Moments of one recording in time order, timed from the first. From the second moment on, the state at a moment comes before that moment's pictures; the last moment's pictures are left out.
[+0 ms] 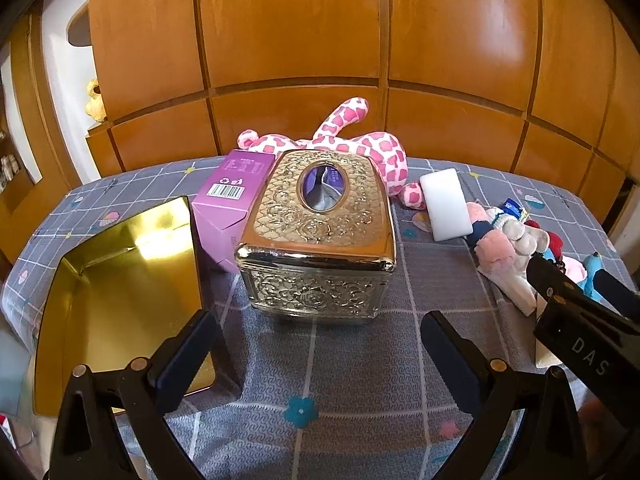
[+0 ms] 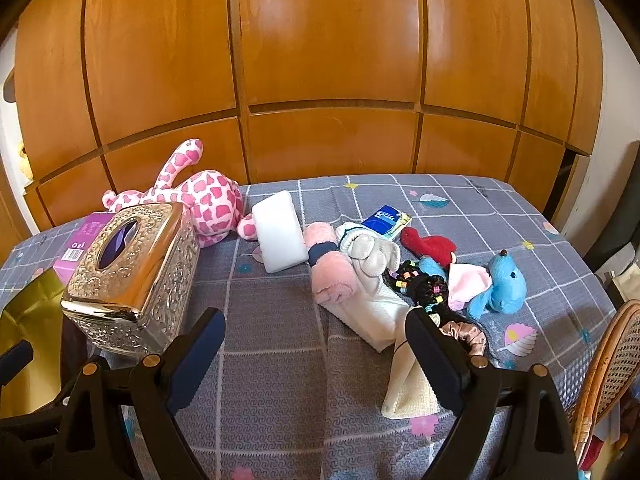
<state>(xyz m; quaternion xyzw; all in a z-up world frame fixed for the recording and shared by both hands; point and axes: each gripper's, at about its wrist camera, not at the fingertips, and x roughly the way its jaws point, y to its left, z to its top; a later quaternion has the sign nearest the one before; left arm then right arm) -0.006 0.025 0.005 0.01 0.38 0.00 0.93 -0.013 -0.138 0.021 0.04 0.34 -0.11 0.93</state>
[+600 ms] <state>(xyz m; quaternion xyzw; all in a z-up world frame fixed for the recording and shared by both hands) -0.010 0.021 0.005 0.02 0.38 -0.01 0.93 -0.015 -0.139 0.020 0.05 0.34 -0.11 0.93</state>
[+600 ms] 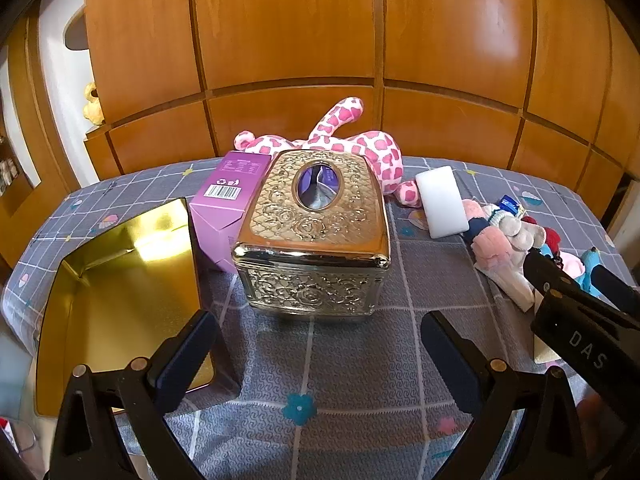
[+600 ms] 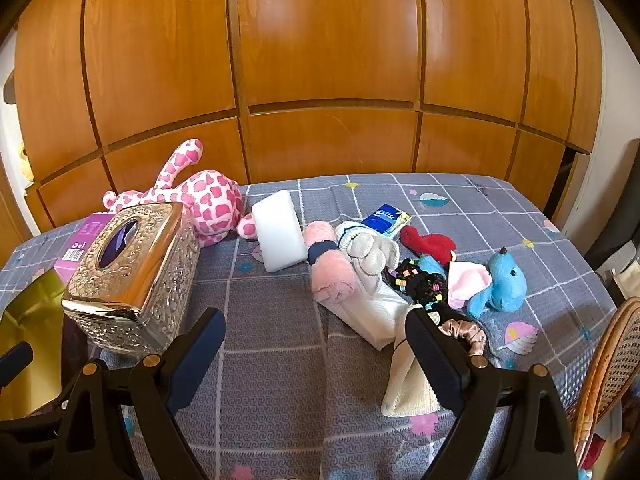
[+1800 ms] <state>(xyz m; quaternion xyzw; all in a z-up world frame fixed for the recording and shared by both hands) -0.013 -0.002 0.007 0.03 0.37 -0.08 0.92 -0.011 -0.172 0.016 0.07 0.33 -0.14 0.93</state>
